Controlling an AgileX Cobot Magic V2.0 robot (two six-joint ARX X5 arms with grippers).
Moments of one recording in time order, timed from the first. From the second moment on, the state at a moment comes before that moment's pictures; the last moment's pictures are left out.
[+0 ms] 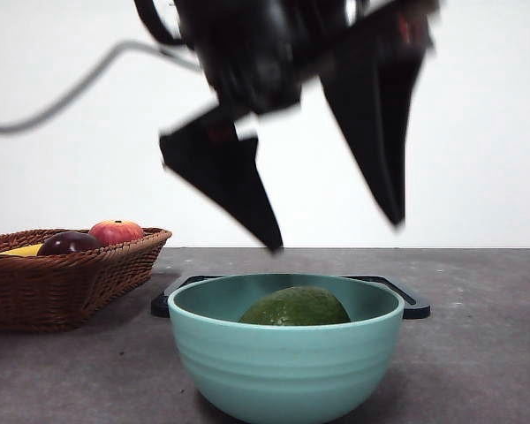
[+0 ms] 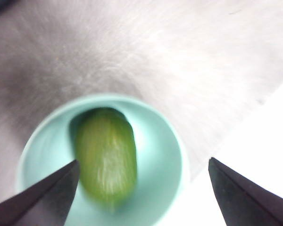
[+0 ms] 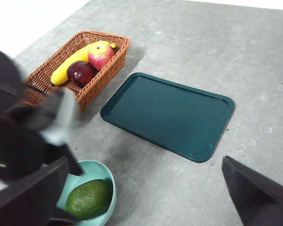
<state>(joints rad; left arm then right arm) -1.04 1.61 1.25 -0.76 0.10 -0.33 0.38 0.62 0.91 -0.78 -0.29 0.12</state>
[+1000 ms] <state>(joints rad) -1.04 0.75 1.19 -1.05 -0.18 -0.22 0.38 0.62 0.91 -0.79 -0.29 0.12</state>
